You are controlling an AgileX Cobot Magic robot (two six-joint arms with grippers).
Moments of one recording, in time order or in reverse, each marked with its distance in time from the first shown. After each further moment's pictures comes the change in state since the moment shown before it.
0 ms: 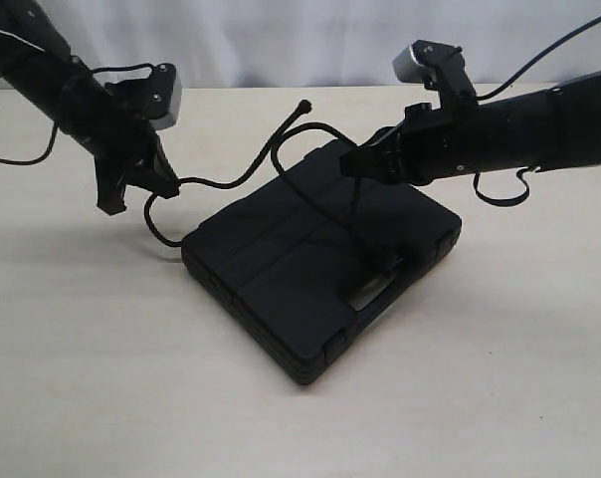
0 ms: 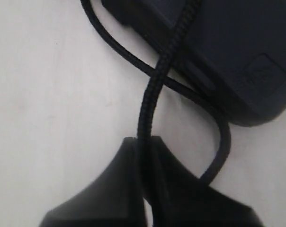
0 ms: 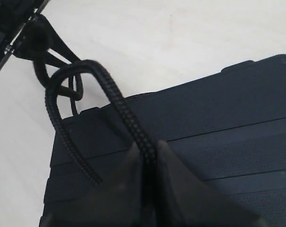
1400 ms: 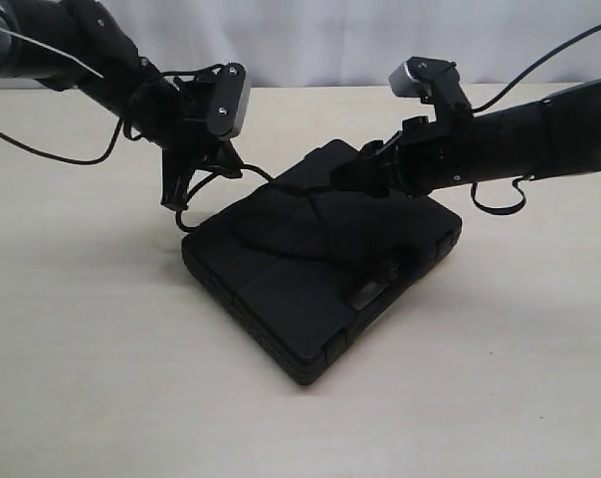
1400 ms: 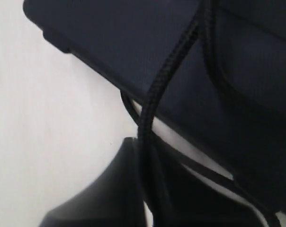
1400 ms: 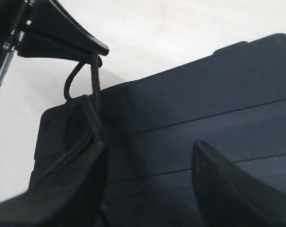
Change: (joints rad) left arm -0.156 -0.007 0.000 -0.121 -0.204 0.220; right arm -0.007 0.036 0.000 -0.017 -0.011 0.009
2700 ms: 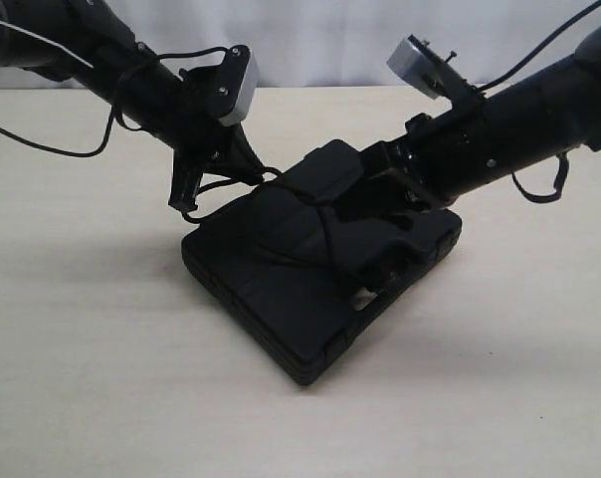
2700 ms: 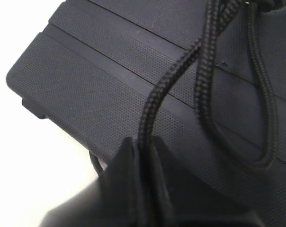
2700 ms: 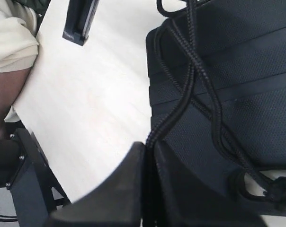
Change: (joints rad) left arm 0.000 -0.033 0.000 -0.133 0.180 0.025; right arm 0.039 -0.186 -0.028 -0.426 0.330 0.621
